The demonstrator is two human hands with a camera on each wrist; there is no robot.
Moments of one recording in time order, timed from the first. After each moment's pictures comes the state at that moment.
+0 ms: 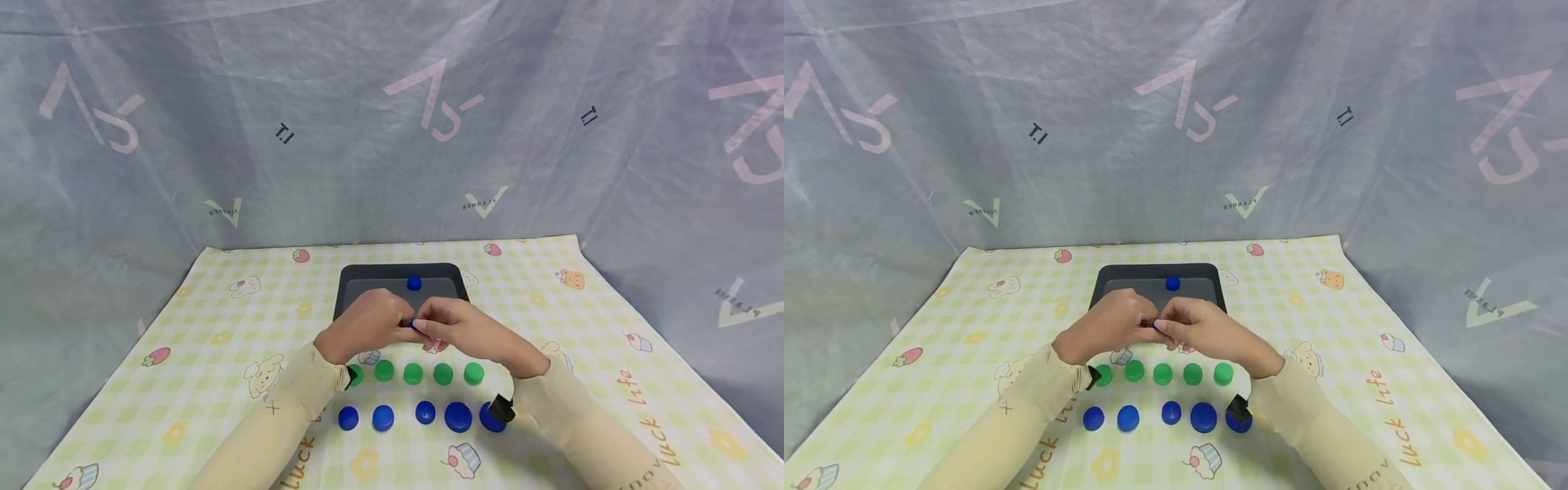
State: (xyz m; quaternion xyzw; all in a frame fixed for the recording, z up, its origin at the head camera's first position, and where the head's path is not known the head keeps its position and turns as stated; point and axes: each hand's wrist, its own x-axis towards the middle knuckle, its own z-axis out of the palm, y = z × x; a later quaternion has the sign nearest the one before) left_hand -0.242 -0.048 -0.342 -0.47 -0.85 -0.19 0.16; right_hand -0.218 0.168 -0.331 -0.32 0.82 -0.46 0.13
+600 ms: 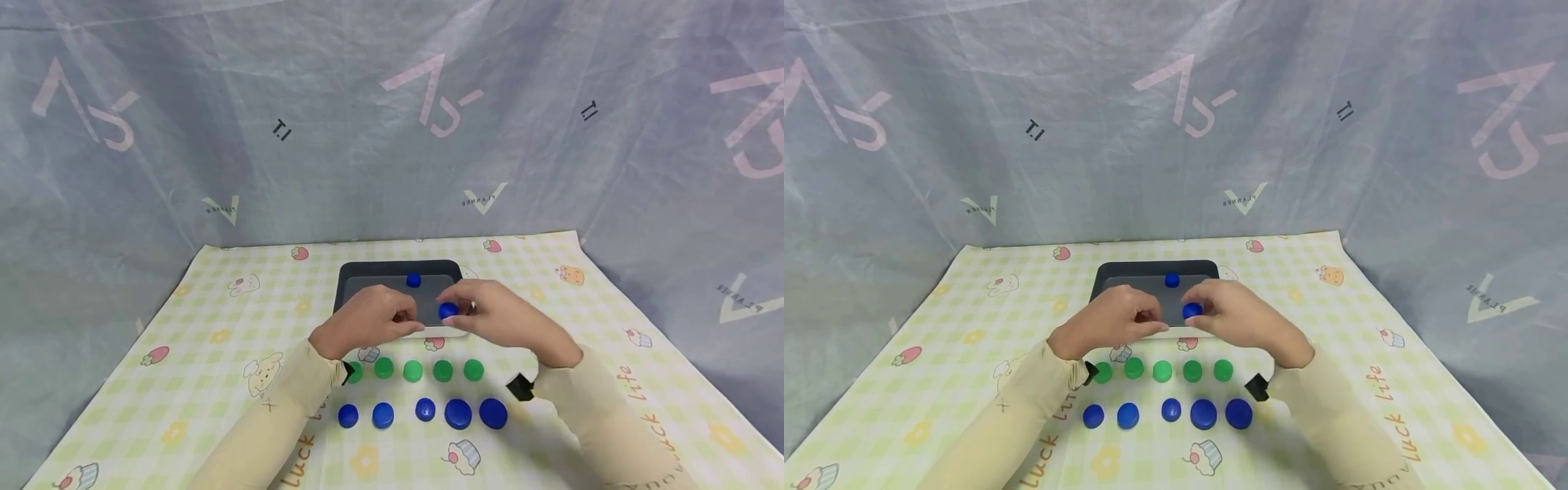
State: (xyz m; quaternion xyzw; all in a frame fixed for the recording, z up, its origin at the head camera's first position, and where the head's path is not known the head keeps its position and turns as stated) left_hand -0.244 -0.050 -0.336 -0.45 -0.86 -0.23 0.09; right_hand -0.215 0.201 -0.300 -0.32 0.91 -0.25 0.00
